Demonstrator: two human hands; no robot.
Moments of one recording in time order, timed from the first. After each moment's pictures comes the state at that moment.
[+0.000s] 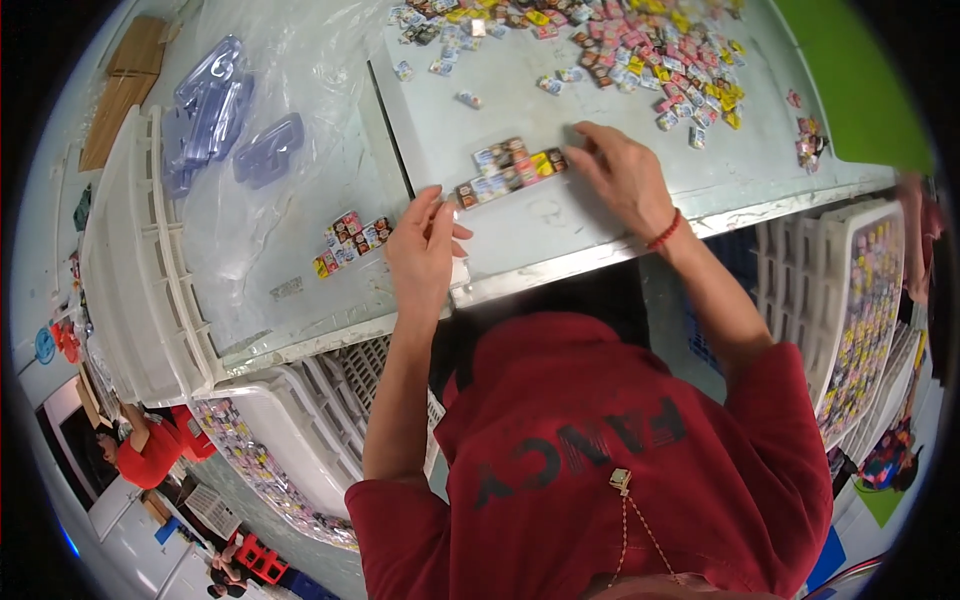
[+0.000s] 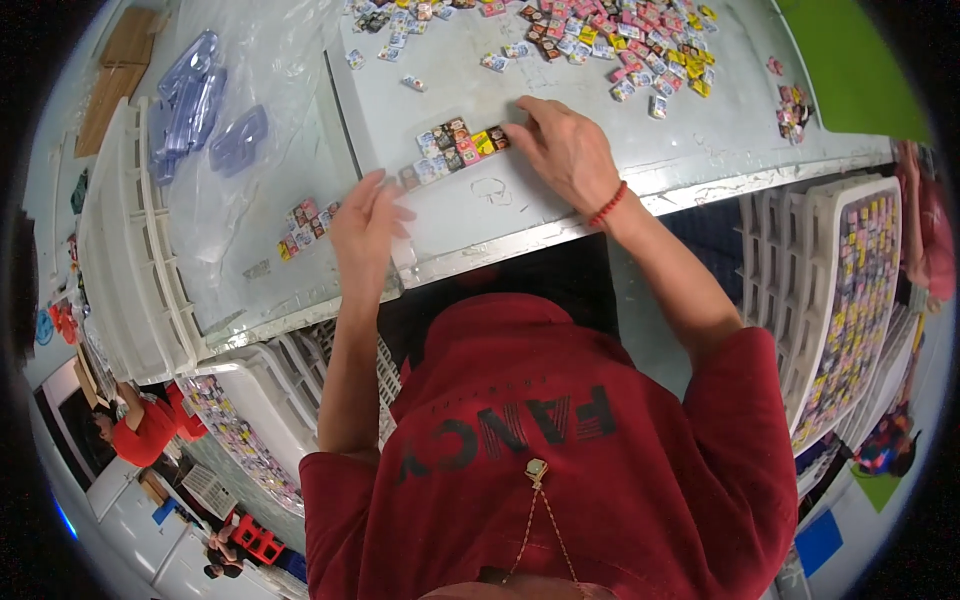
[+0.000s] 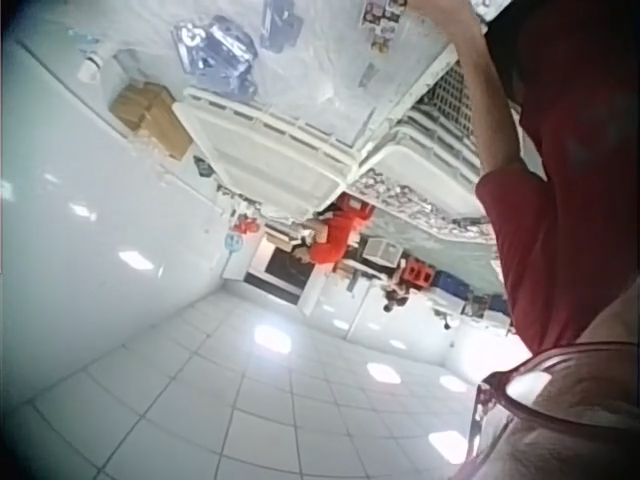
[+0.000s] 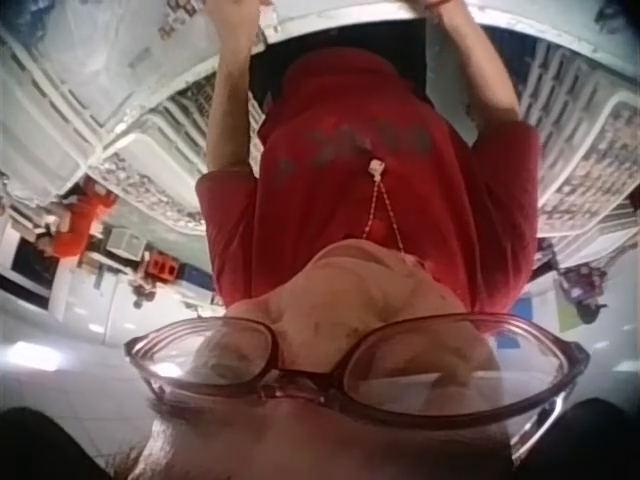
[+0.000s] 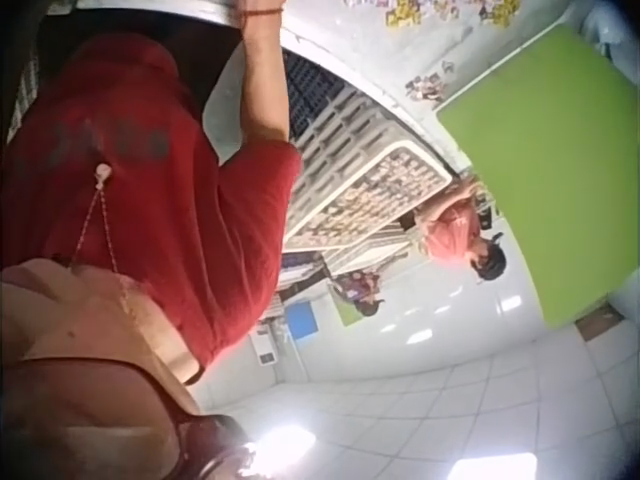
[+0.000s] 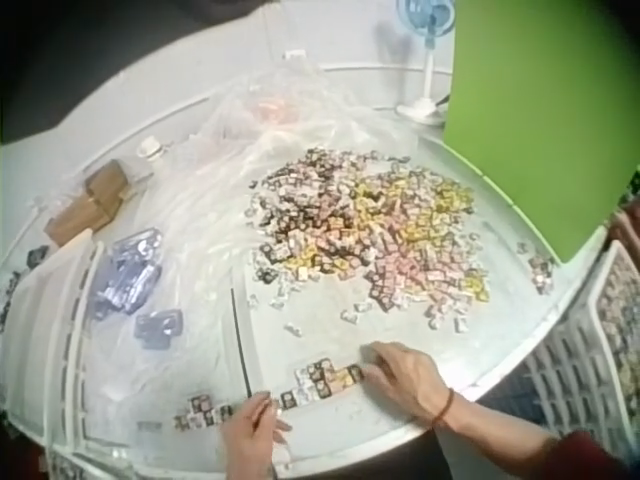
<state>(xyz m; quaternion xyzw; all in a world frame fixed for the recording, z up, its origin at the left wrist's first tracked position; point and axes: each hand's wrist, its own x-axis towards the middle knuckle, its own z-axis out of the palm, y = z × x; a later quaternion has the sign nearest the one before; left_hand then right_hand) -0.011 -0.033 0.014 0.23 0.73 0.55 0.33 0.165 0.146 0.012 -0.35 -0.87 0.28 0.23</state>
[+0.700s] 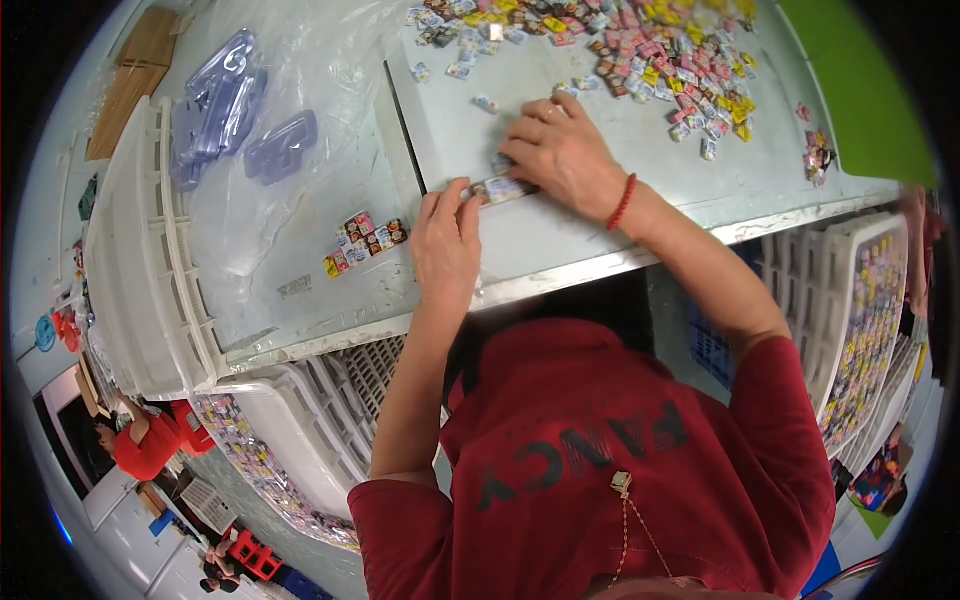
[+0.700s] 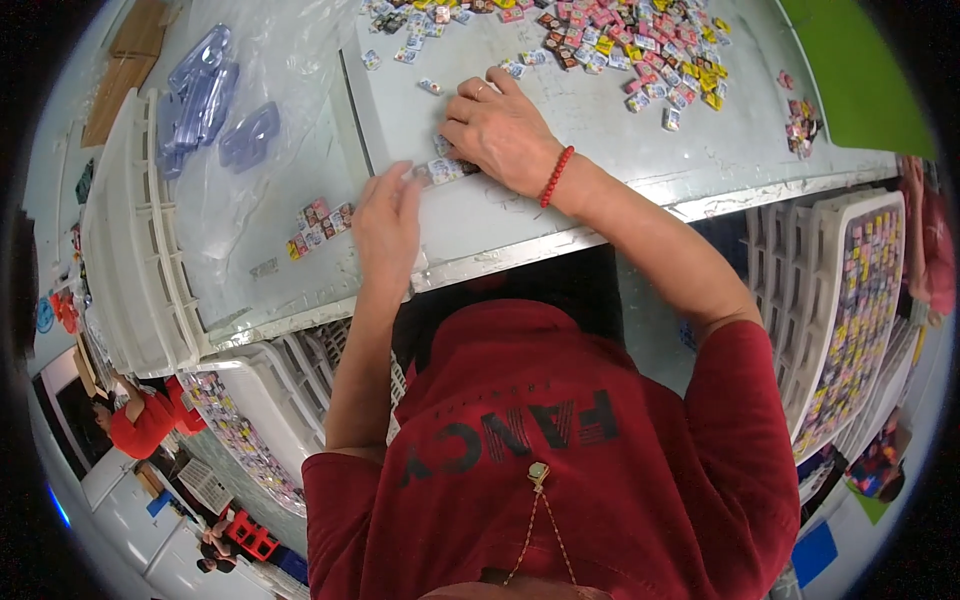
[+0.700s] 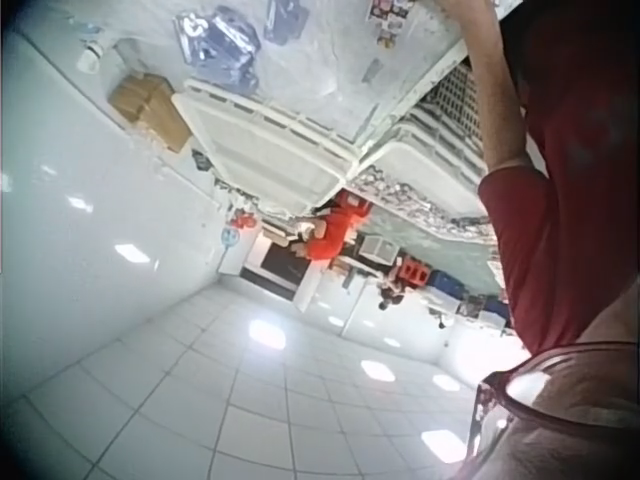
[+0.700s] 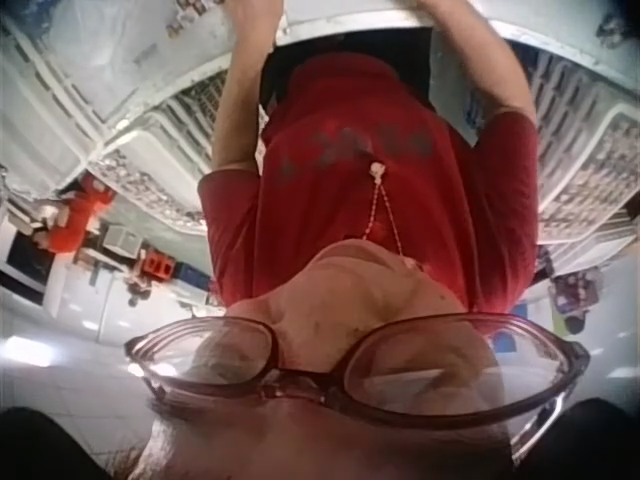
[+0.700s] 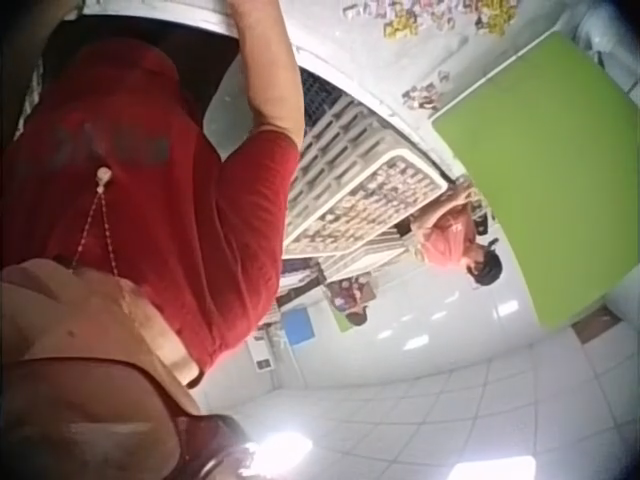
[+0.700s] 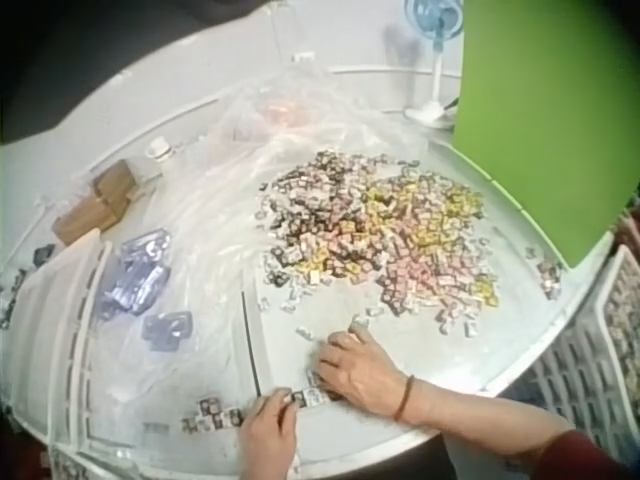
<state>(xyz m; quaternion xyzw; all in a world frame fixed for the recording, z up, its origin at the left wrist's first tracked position) -0.008 -0.018 0.008 0.44 0.81 0.38 0.08 0.100 0.150 0.019 -0.08 -0.97 0.09 0.19</state>
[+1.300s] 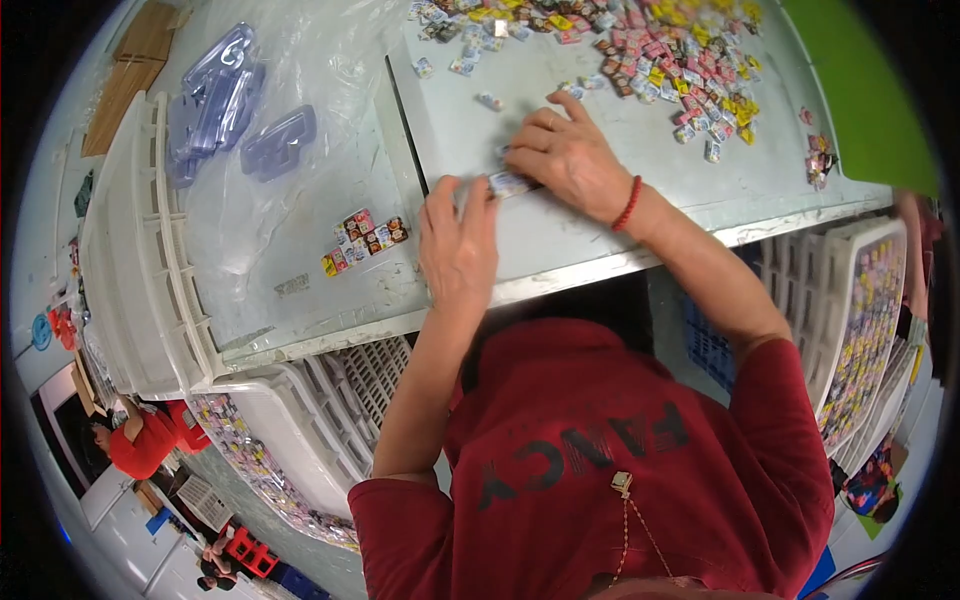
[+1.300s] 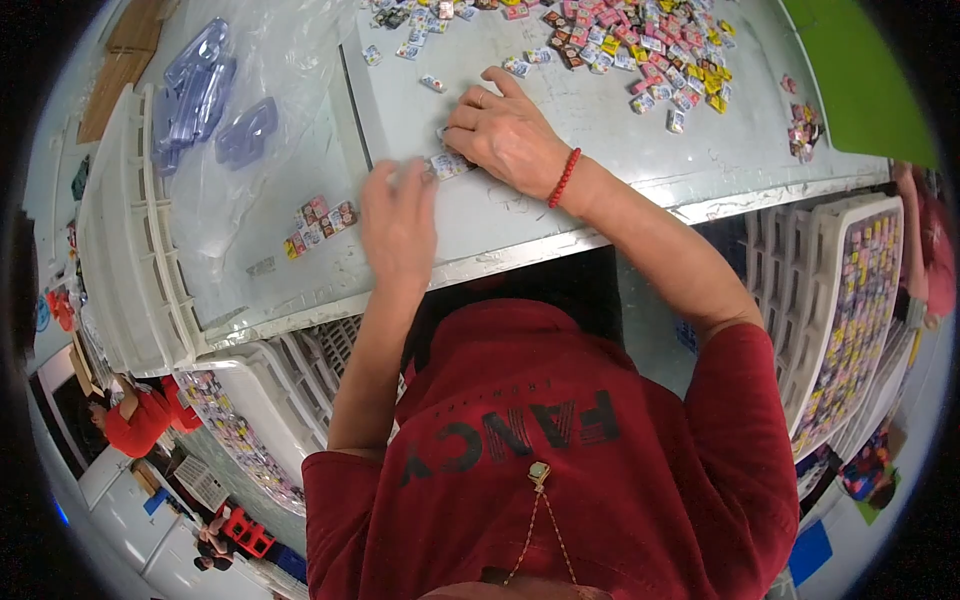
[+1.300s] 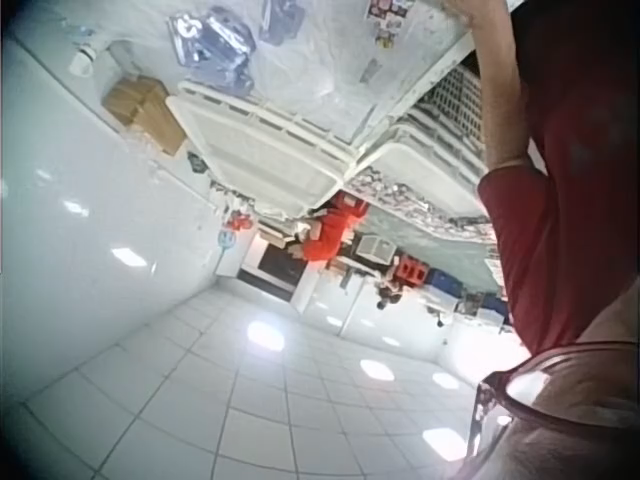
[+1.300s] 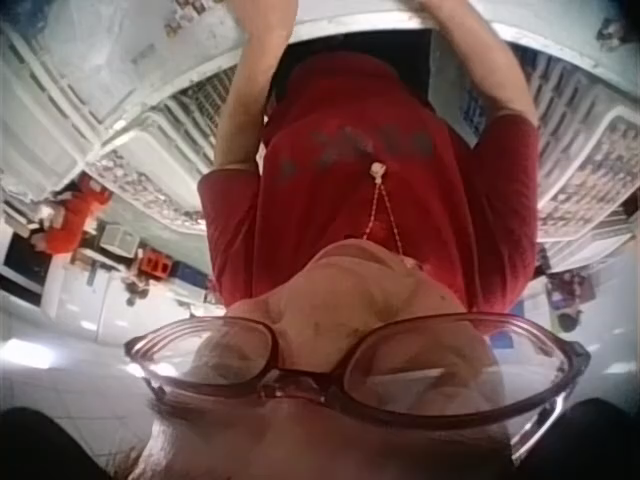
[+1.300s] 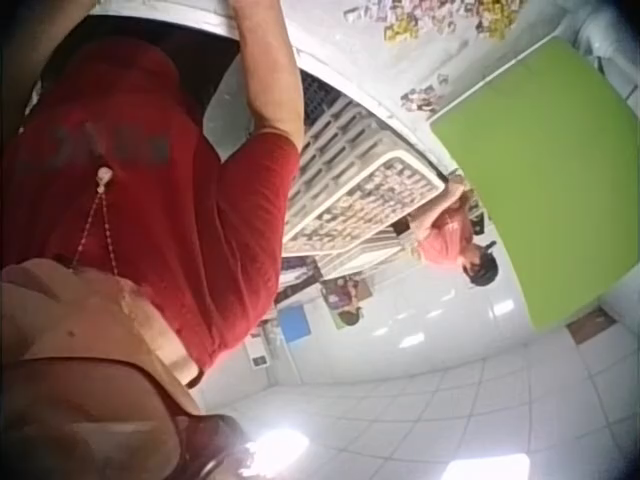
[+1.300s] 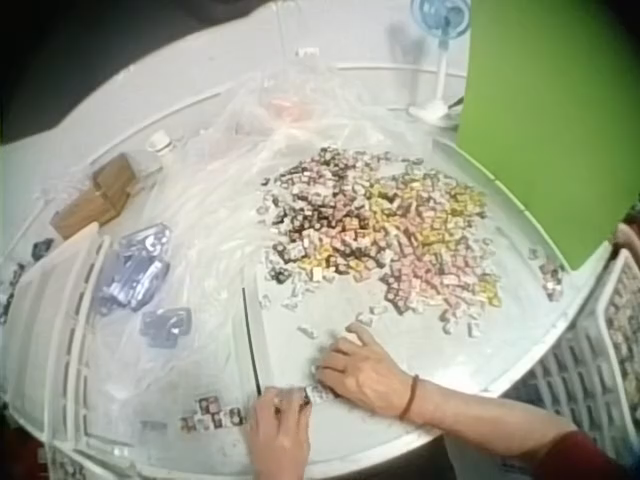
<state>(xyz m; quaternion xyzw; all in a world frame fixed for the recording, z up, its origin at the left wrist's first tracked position) 0.005 -0.016 0.006 0.52 0.80 0.28 -0.09 0.103 0.154 0.013 -0.03 -0.97 0.11 0.22</state>
